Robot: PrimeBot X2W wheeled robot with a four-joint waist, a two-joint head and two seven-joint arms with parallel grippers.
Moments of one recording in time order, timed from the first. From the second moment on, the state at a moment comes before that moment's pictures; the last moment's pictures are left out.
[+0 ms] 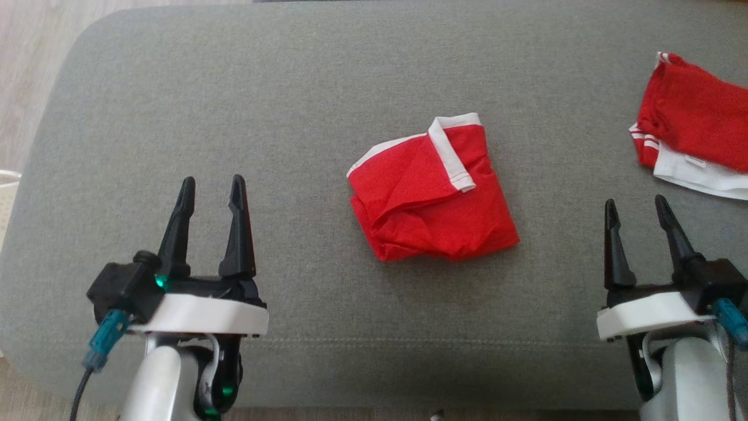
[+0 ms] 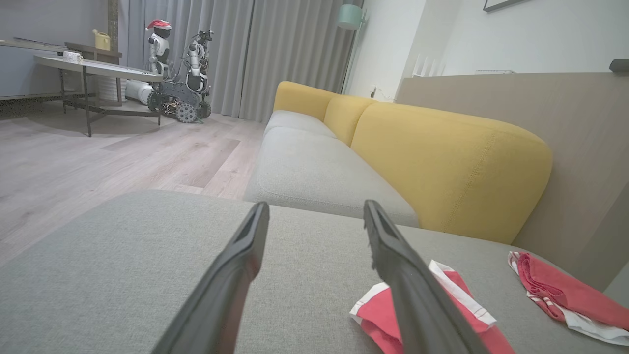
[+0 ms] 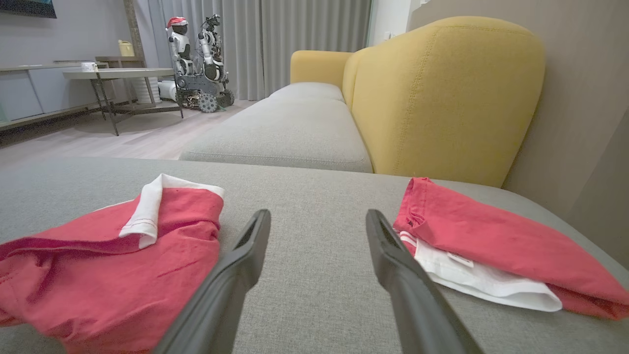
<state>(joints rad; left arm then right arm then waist) -0.09 0.04 -0.19 -0.01 -0.29 0.03 -0.25 -0.16 -0.05 -0.06 0.34 -0.14 0.13 -0.25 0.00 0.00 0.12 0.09</state>
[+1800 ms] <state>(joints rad) -0.13 0.04 -0.31 0.02 -0.35 0.05 -0.25 -0.71 -0.10 0.22 0.99 -0.17 0.13 -0.21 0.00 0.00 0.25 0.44</state>
